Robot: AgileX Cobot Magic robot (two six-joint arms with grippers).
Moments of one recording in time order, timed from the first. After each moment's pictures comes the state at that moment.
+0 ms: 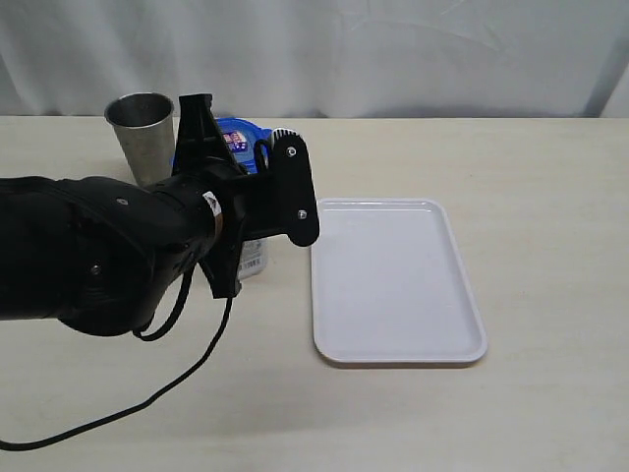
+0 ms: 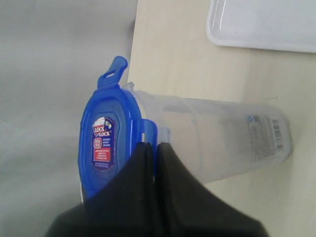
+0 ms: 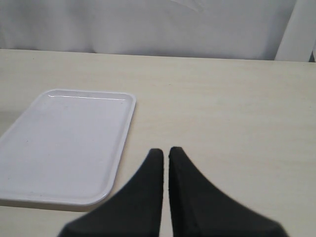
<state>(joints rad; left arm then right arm) -0.92 1.65 -0.89 1.55 0.64 -0.65 0.05 0.00 0.00 -0.03 0.34 -0.01</state>
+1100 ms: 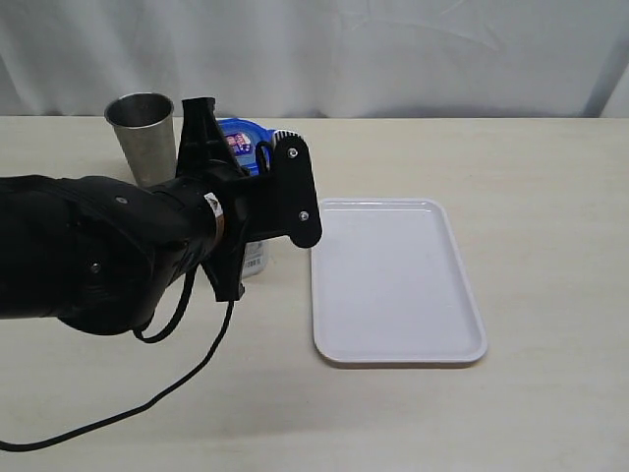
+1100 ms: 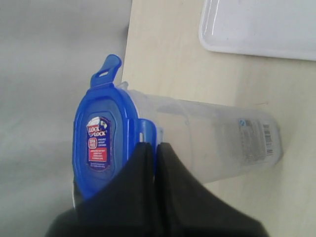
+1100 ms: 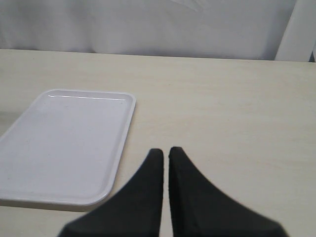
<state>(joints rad) -0.92 1.65 -0.89 1.54 0.61 -0.65 0.05 0.00 0.00 -0.03 0.34 -0.01</state>
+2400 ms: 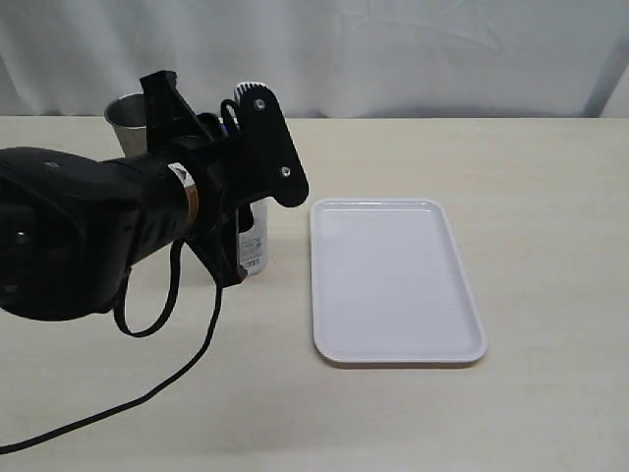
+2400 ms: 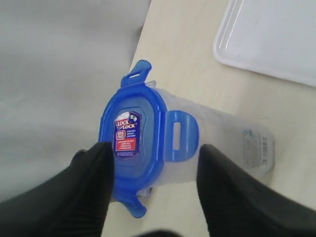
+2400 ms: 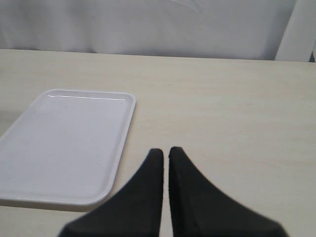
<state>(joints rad) -0.92 1.54 -0.89 1.41 0.61 -0.67 0.05 0.00 0.00 -0.03 0.34 -0.01</state>
